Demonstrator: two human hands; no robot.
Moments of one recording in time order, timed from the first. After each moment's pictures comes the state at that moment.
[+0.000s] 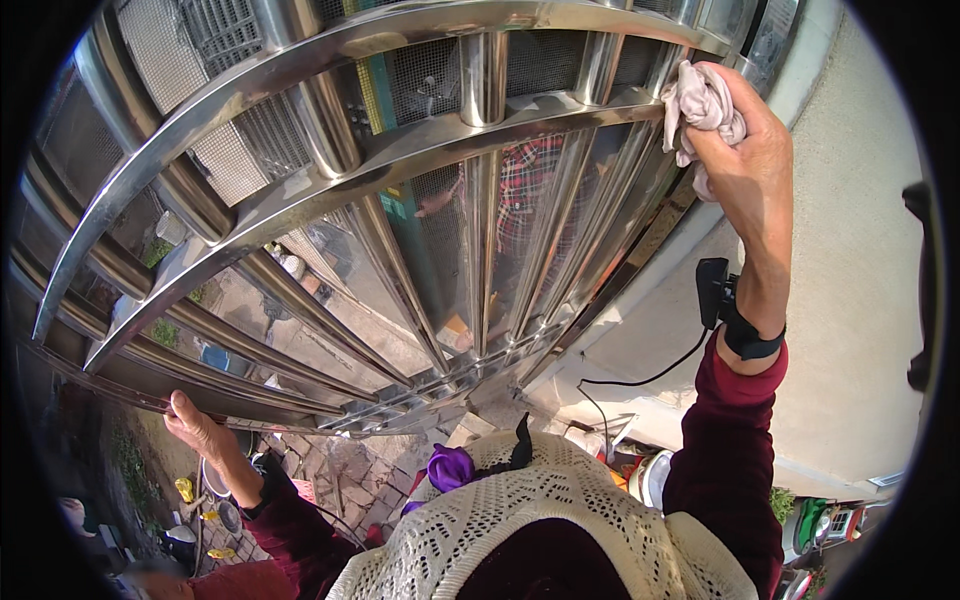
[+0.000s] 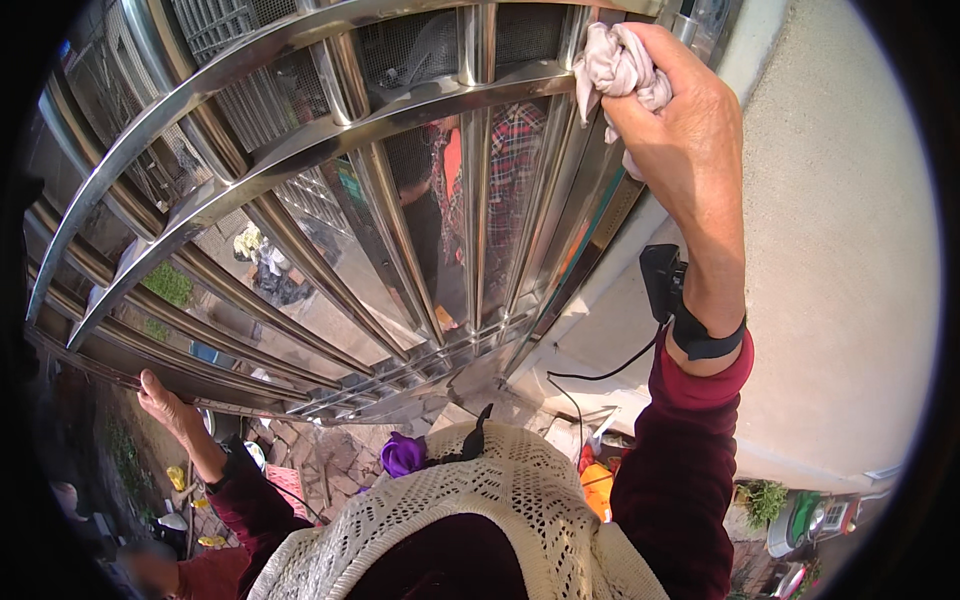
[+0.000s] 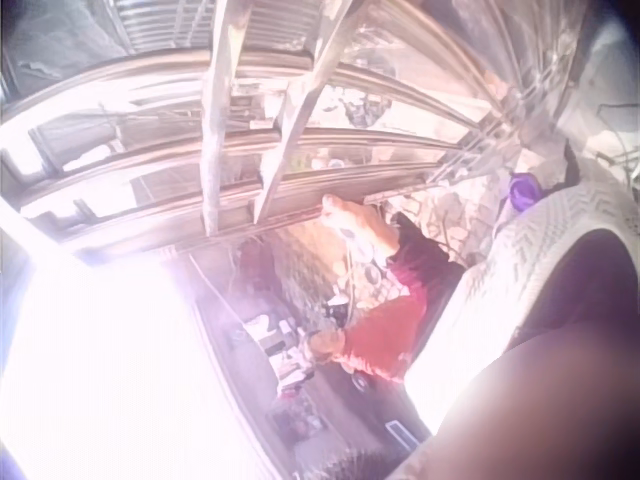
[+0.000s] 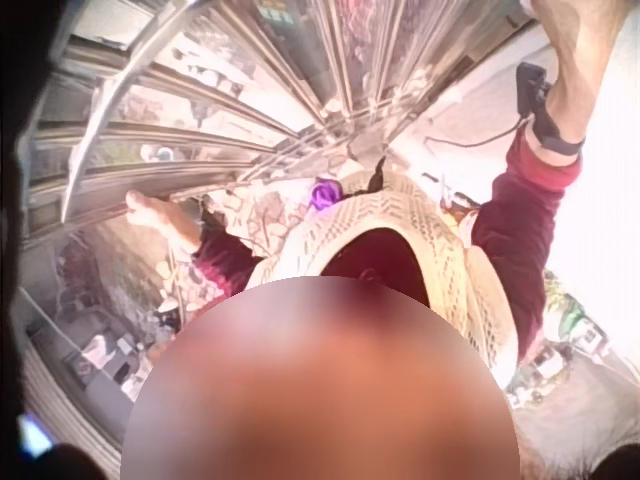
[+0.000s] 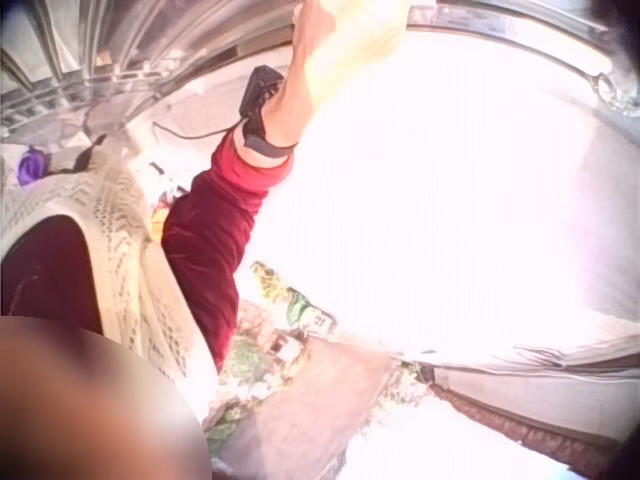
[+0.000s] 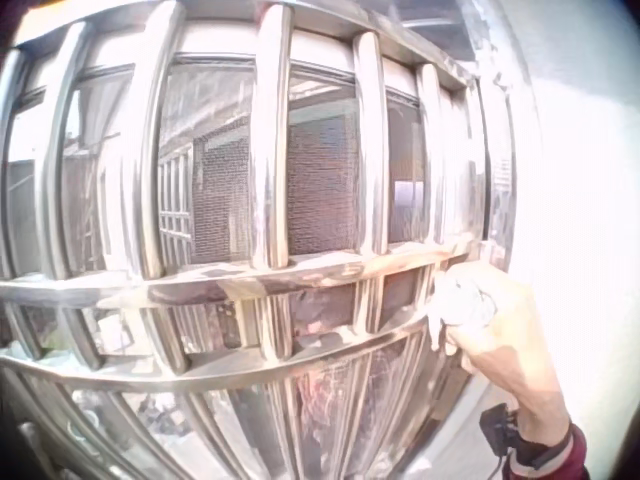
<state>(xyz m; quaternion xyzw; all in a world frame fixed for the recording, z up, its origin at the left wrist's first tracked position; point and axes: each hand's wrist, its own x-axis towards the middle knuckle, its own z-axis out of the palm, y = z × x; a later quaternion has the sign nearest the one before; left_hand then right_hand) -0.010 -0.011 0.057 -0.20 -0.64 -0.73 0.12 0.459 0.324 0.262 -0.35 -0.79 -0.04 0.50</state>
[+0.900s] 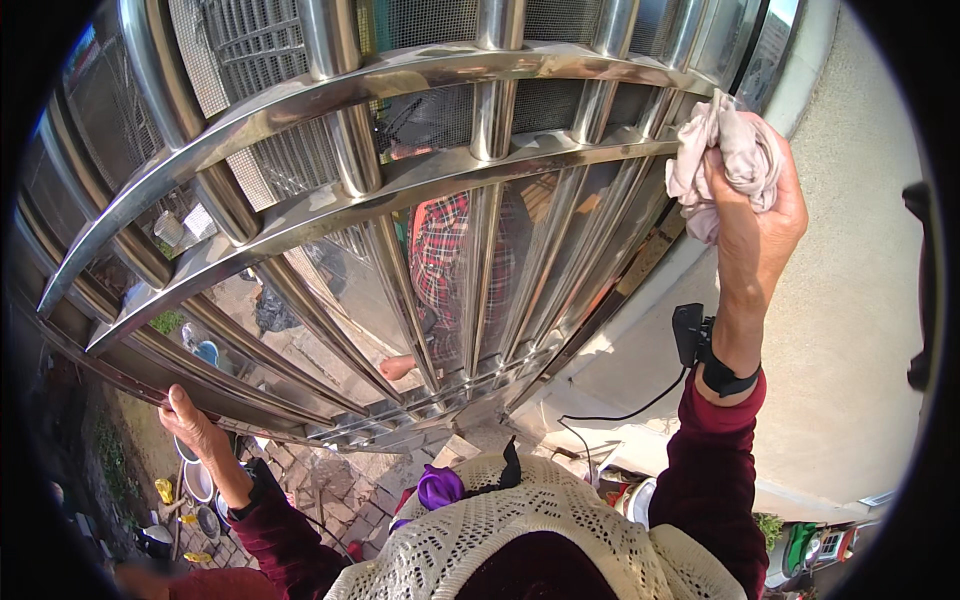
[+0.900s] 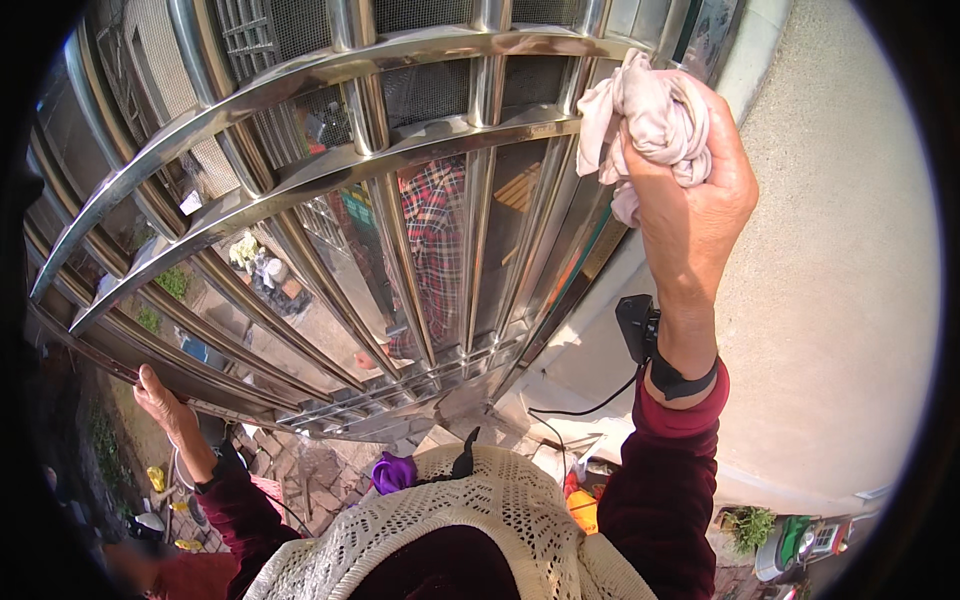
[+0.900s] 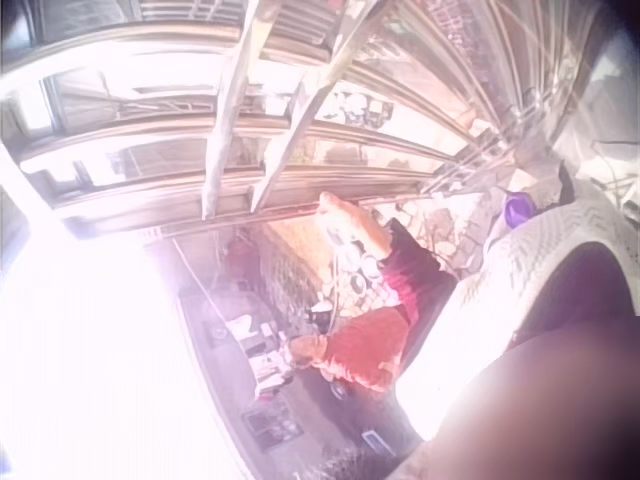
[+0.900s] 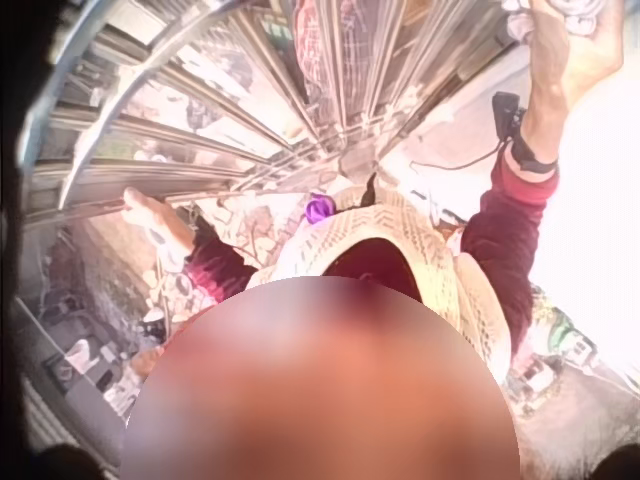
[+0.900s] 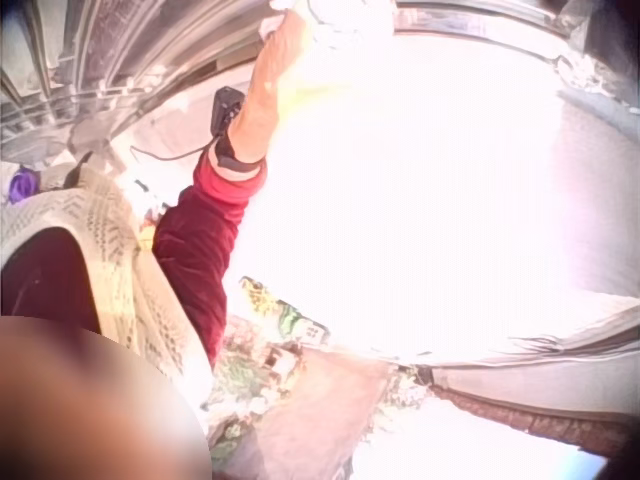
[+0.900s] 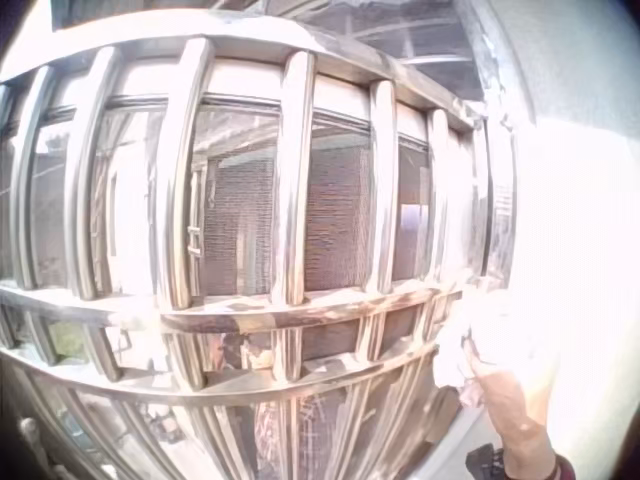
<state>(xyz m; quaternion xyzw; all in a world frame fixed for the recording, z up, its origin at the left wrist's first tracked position) -0.040 -0.013 0.031 -0.22 -0.60 -0.75 0.17 0.455 0.303 0.254 -0.28 -0.69 0.04 0.67</state>
